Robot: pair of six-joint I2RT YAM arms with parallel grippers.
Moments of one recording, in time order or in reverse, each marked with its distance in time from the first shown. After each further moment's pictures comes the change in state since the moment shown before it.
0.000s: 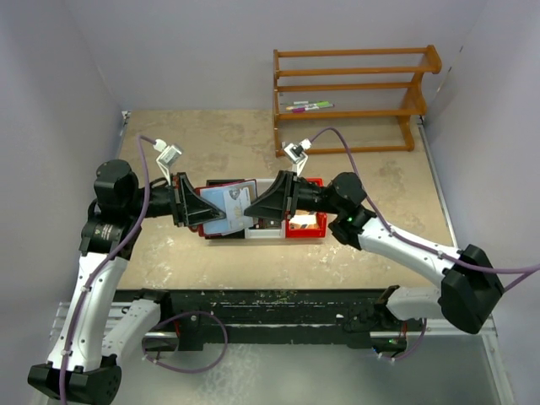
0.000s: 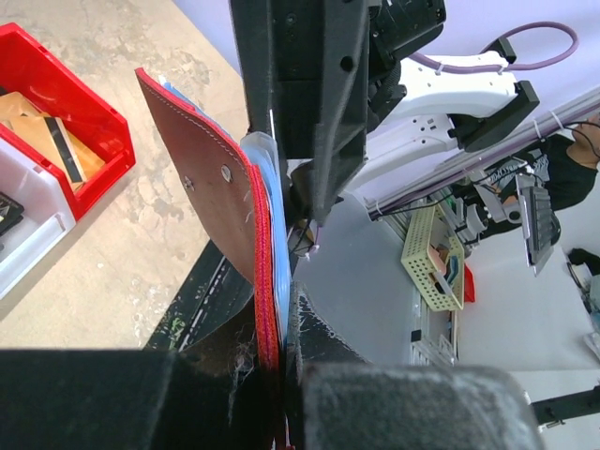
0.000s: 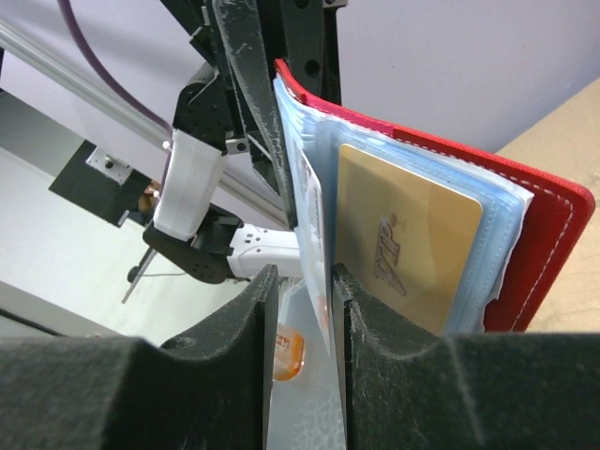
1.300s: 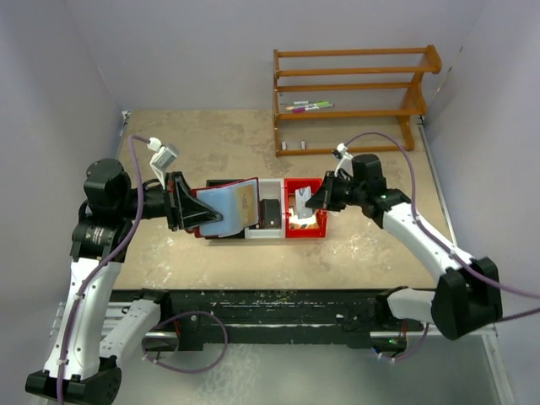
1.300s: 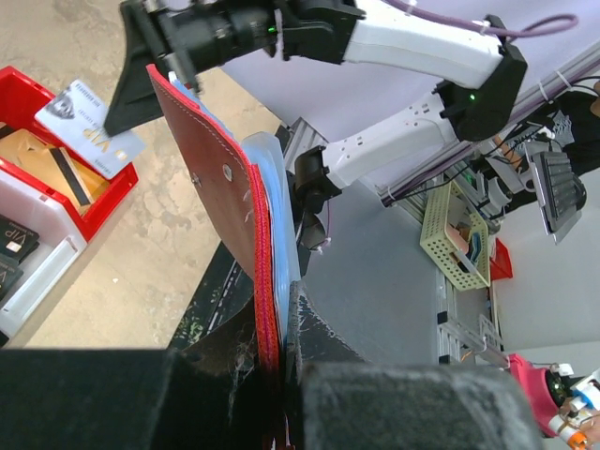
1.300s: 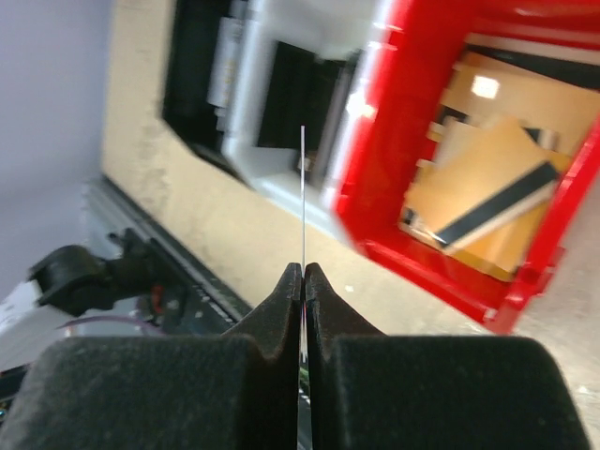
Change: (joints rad) left arm 0.000 -0.011 0.086 -0.083 0.027 0.120; right arm -0.432 -0.076 0.045 -1.039 0.202 -0.581
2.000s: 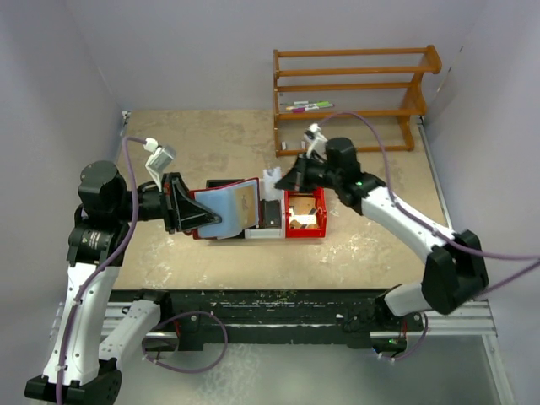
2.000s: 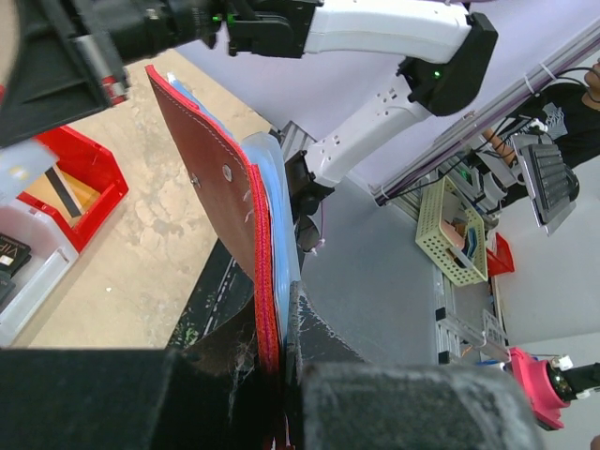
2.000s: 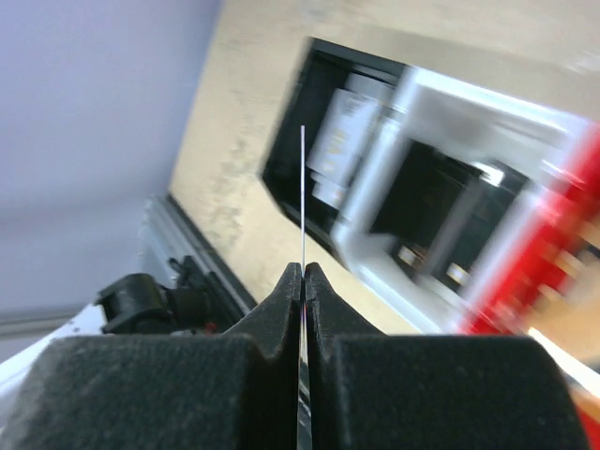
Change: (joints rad) left arm 0.000 -0.019 0.017 0.019 0.026 -0.030; right arm 0.134 0.184 0.137 0.172 0.053 0.095
